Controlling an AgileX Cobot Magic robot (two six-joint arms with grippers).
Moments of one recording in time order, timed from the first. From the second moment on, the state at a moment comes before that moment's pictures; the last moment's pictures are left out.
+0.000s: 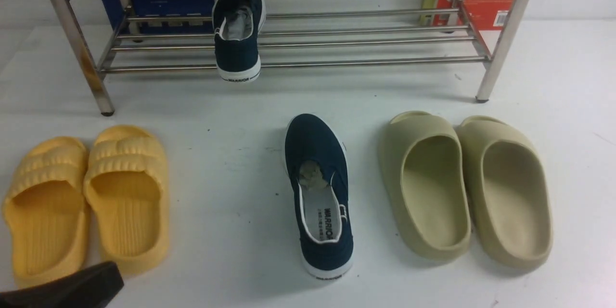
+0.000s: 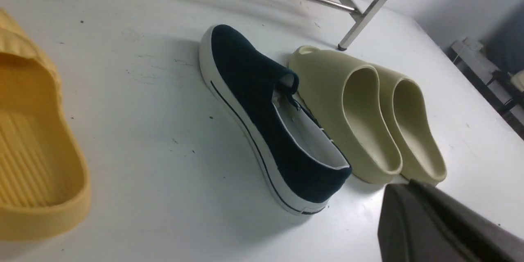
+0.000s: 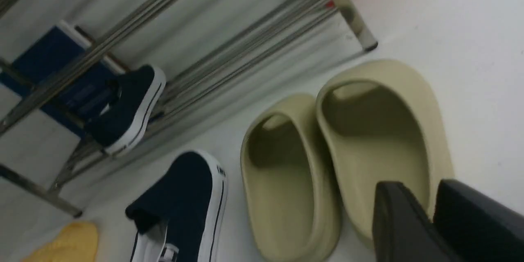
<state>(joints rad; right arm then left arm) 0.04 0.07 -0.13 0.44 0.38 0.24 -0.66 0.19 -0.28 0.15 0.42 -0.68</state>
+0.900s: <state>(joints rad) 0.77 1.68 -1.35 -0.03 0.95 0.43 -0.66 0.17 -0.26 0.27 0.41 -0.68</state>
